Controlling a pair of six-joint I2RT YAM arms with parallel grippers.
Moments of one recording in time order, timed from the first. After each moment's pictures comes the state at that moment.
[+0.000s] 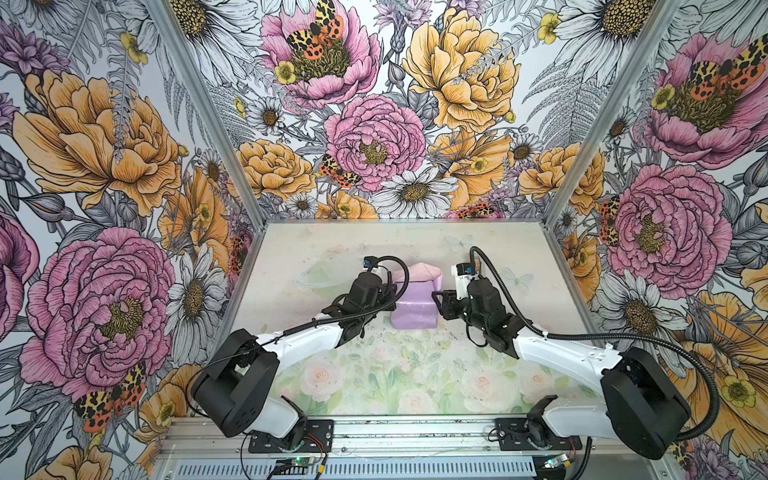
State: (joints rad) left arm -0.67 1.46 0.76 0.18 -0.11 -0.56; right arm 0.59 1.33 0.62 0.20 -0.04 0.45
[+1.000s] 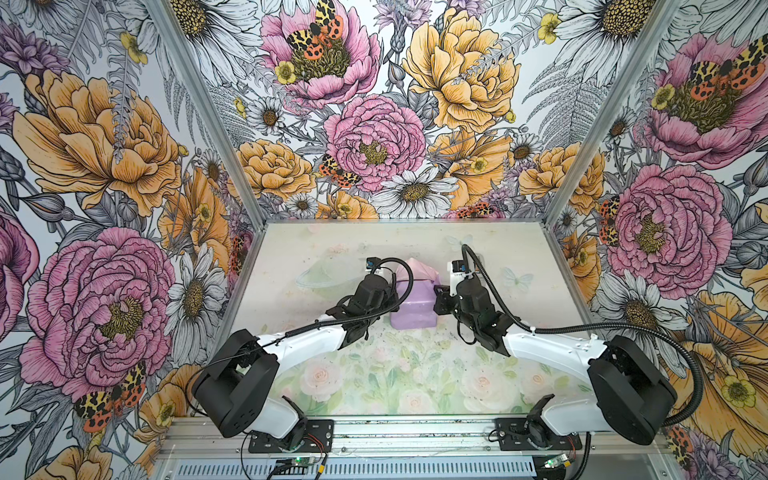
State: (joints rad) left arm -0.72 1.46 0.78 0.16 -0.21 -0.57; right arm 0.66 1.40 0.67 0.26 0.15 0.47
